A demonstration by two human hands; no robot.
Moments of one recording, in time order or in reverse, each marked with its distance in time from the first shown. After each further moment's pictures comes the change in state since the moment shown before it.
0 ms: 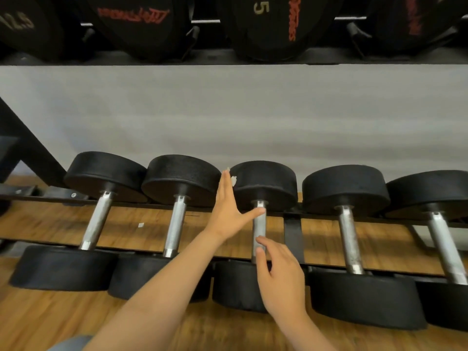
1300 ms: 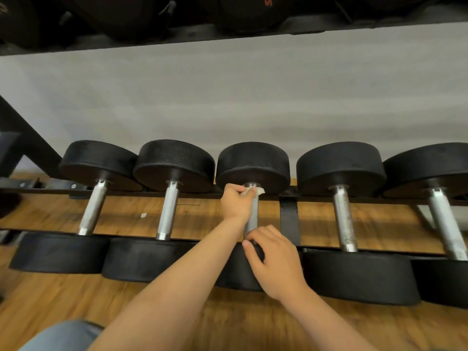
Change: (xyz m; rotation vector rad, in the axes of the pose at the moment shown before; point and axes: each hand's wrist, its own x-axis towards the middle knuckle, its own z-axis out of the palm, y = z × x) left_hand -0.007 0.028 0.053 -0.287 0.272 -0.417; right_hand 0.004 0.025 -0.015 -0.010 -0.195 -0.280
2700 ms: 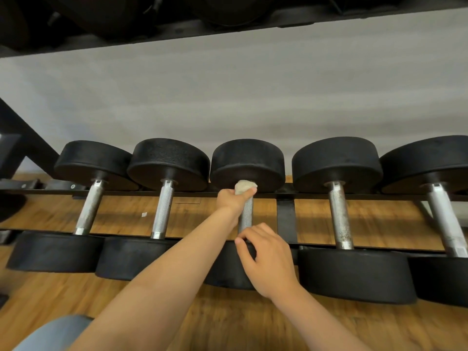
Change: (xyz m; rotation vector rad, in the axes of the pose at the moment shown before) left_hand 0.014 -0.001 0.004 -0.065 -0.074 -0.282; right_hand -0.001 0.000 0.002 0.048 0.042 0.019
